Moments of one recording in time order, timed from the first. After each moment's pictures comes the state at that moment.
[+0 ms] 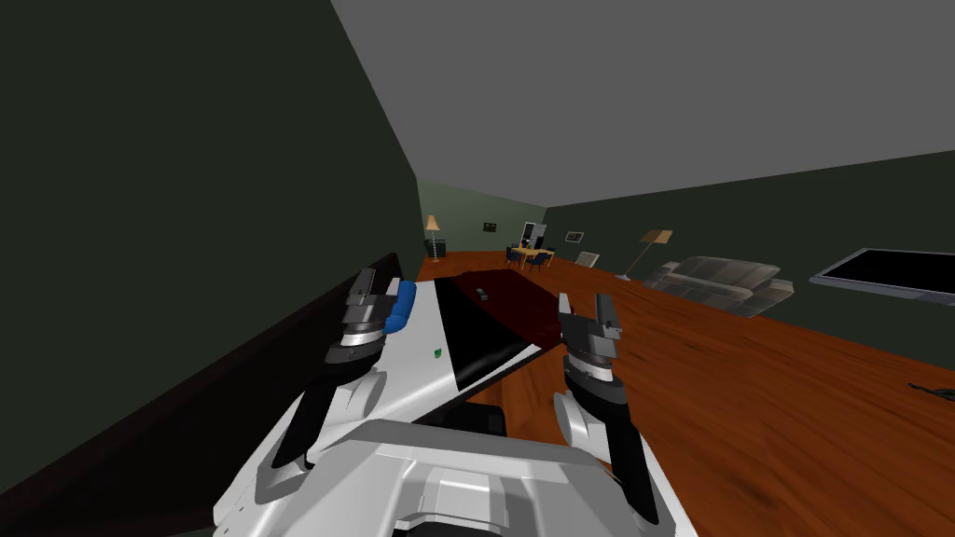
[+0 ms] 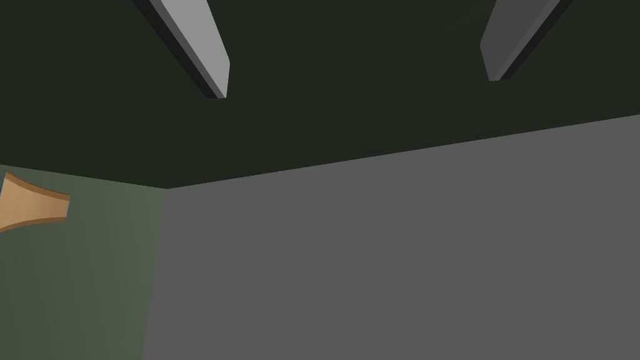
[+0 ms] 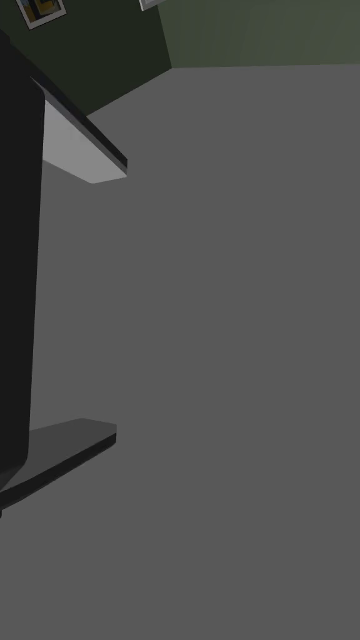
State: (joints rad) left arm 0.51 0.04 0.07 -2.37 0.00 -0.52 0.01; right arm 0.50 -0.02 -0.02 -2.34 0.09 -0.62 -0.13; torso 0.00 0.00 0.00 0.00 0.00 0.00
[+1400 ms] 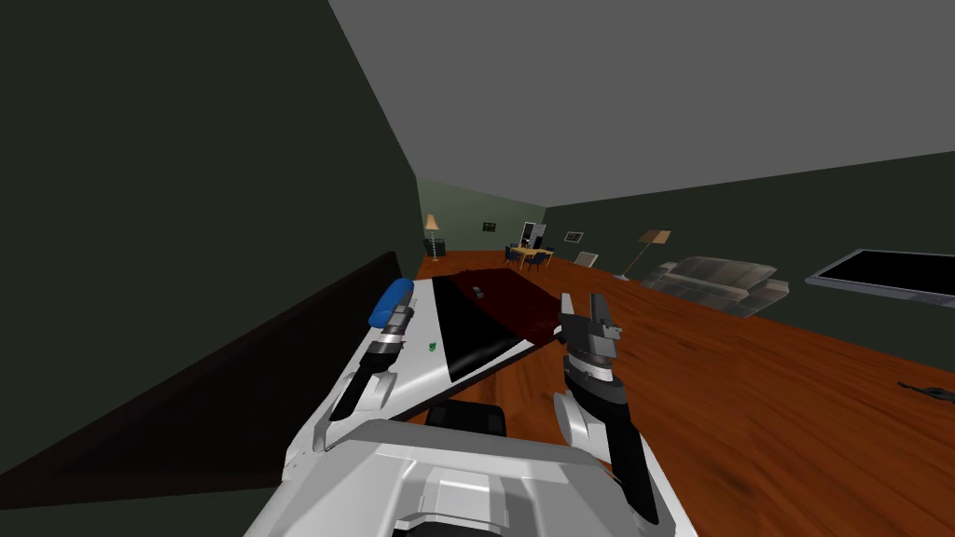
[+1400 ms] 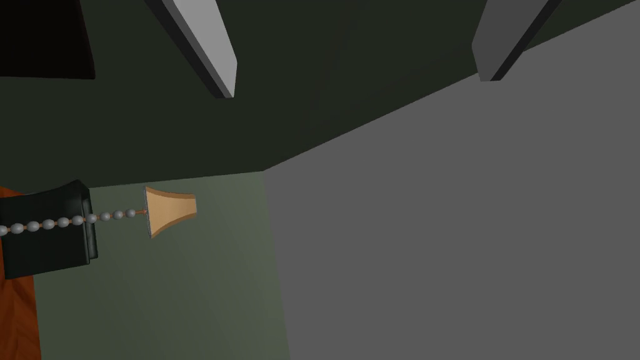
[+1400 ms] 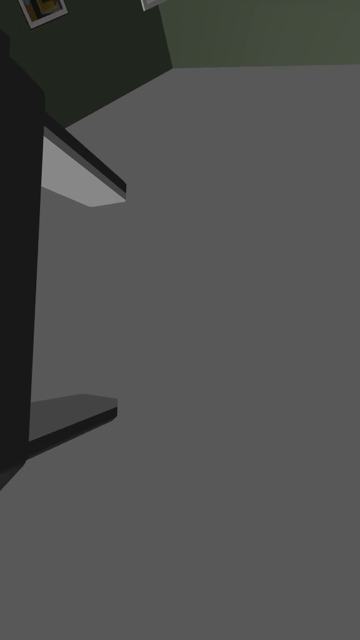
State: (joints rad) left arm 0.42 0.12 0.05 -1.99 -0.06 -0.48 -0.07; right arm 0.50 -0.02 -0.02 -2.34 0.09 -0.62 -0.13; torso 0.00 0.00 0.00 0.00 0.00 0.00
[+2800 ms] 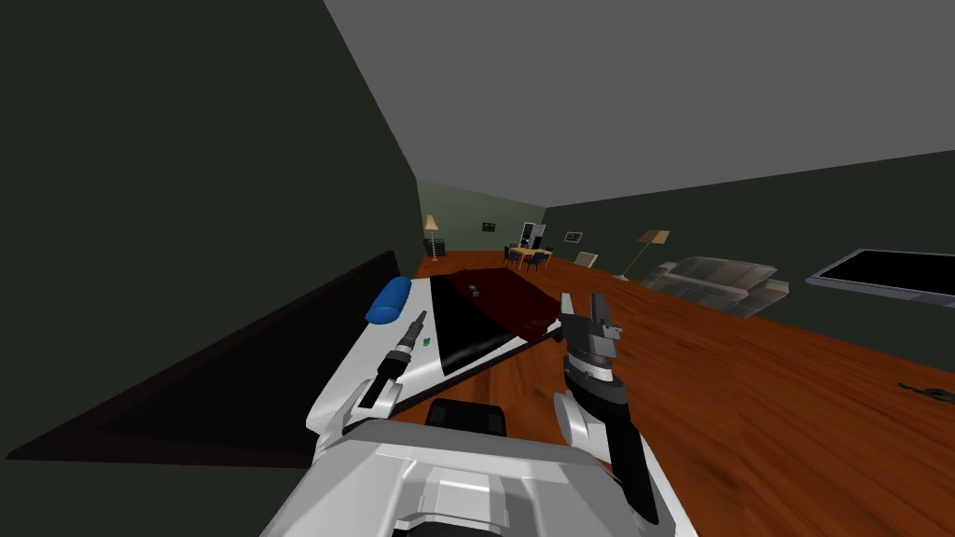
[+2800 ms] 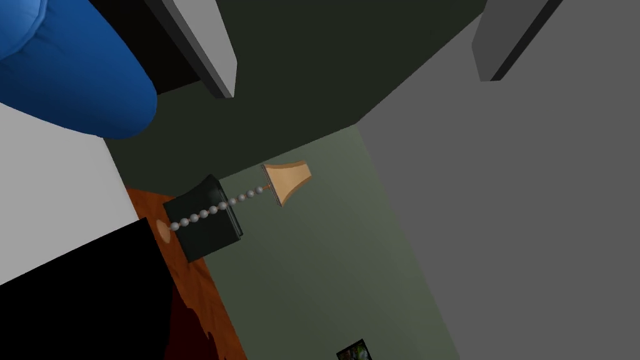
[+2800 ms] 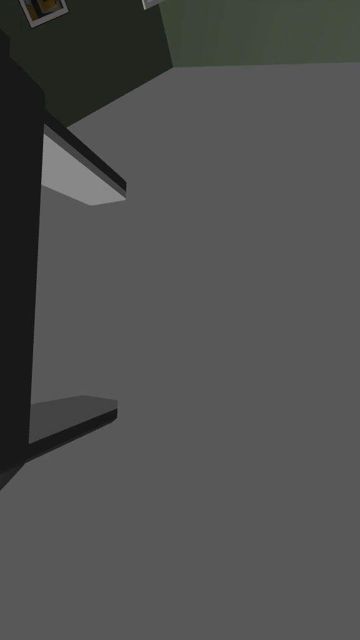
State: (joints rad) left arm 0.32 0.15 0.03 -1.58 -0.13 -0.41 -0.16; right arm 0.50 -0.02 -0.02 -2.34 0.09 -0.62 -0.13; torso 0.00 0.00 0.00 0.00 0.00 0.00
